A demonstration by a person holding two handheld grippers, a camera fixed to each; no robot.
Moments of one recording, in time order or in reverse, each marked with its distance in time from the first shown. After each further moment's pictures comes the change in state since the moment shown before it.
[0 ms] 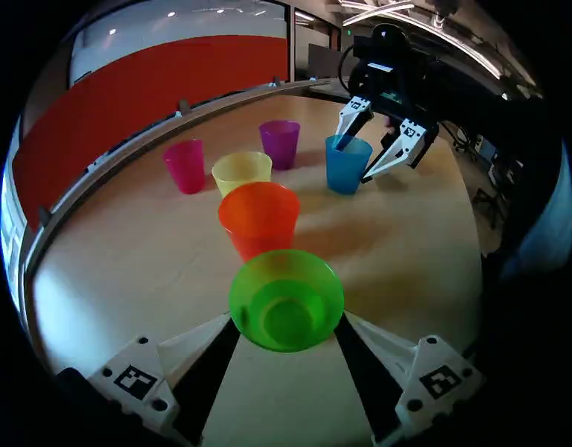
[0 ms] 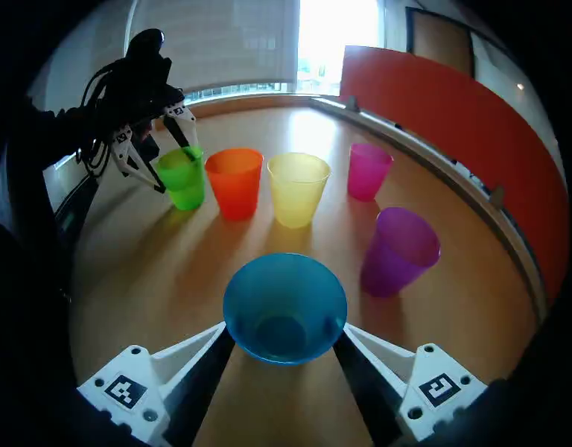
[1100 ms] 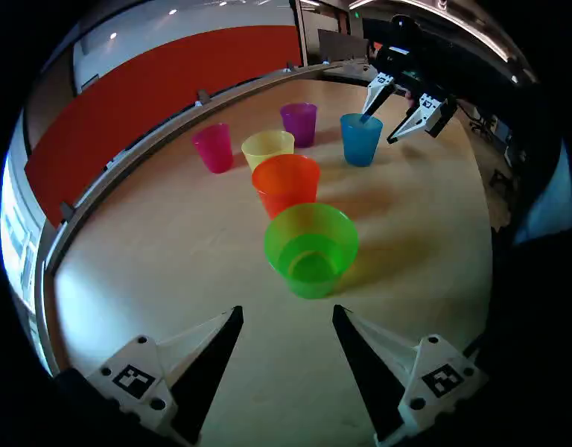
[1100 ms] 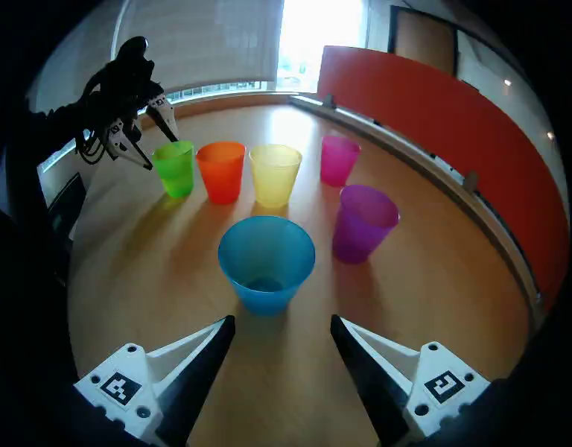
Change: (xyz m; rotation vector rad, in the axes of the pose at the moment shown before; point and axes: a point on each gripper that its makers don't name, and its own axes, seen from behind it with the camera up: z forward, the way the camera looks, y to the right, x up) left arm -0.031 -0.020 -0.047 0.121 -0.081 0.035; right arm -0.031 0.010 -0.043 -0.099 -0.009 0.036
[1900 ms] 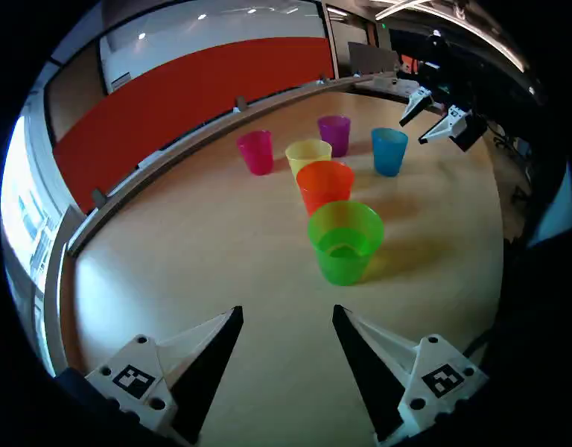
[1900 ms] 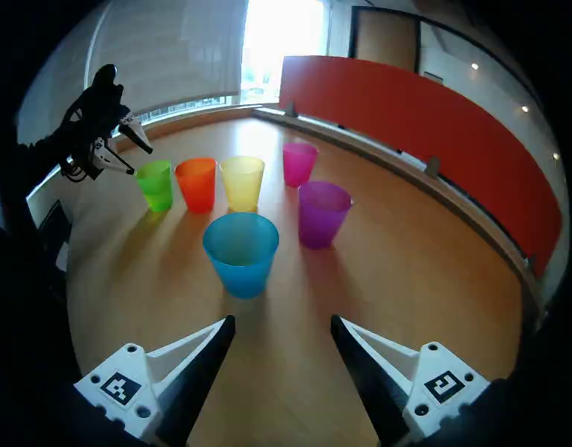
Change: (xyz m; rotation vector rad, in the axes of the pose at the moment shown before) left arm -0.010 -0.032 -0.034 0.145 0.063 -0.079; right arm -0.012 0.014 -0.040 -0.128 0.064 0.123
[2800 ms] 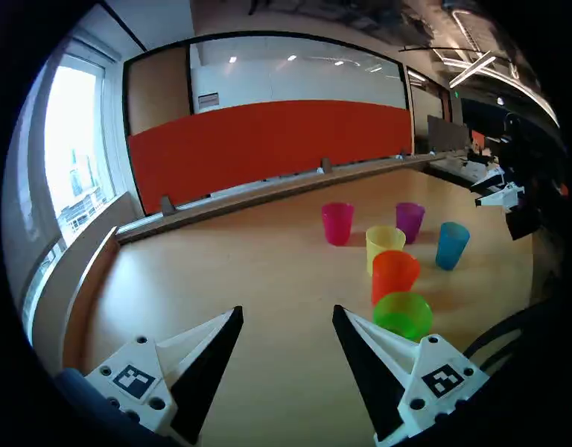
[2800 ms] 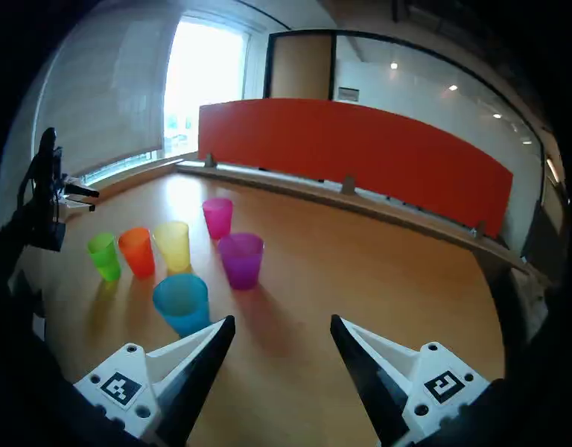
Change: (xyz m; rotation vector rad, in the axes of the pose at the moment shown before) left arm 0.057 -0.064 -0.023 0.282 0.273 -0.263; right arm 0.043 0.053 -0.048 -0.304 0.197 0.214
